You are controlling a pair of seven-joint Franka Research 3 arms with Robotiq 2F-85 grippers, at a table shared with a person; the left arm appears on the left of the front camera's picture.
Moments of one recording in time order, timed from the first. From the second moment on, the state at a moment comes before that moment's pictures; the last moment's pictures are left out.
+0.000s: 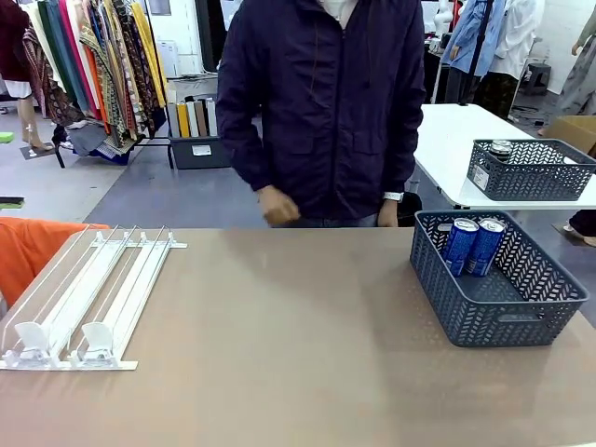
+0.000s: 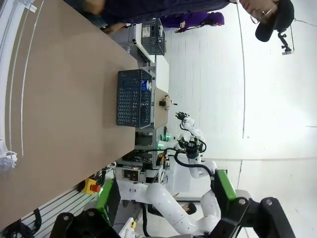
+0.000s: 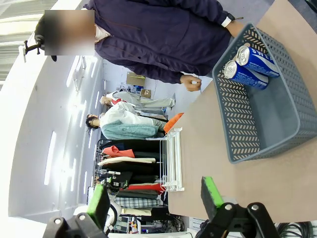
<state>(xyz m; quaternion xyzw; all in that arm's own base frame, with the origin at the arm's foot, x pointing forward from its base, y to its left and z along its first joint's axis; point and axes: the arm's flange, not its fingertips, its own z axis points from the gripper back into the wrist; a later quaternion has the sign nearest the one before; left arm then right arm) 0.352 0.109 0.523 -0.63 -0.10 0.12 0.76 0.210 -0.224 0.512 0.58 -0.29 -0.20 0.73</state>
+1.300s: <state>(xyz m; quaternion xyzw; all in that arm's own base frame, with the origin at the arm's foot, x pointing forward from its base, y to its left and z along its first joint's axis) 0.353 0.109 0.522 -0.63 -0.10 0.12 0.76 0.210 -0.224 0.512 0.58 -0.29 -0.20 0.73</state>
